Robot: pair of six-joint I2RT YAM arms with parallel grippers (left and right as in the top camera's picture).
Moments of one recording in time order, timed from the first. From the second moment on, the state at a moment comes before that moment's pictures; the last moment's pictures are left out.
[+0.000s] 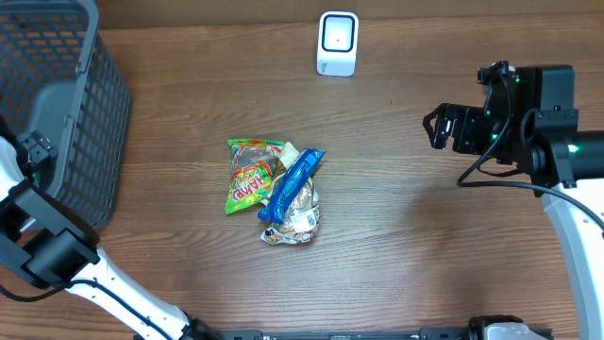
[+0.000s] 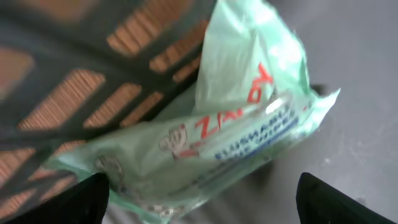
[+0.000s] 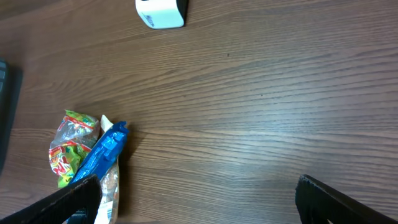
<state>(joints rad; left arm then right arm) 0.78 2.29 1.95 -0.83 -0.17 -0.02 0.05 1.34 1.34 -0.93 -0.30 0.20</state>
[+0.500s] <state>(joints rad) 0.78 2.29 1.96 -0.91 -0.17 -0.01 0.05 1.34 1.34 -0.93 -0.30 0.20</state>
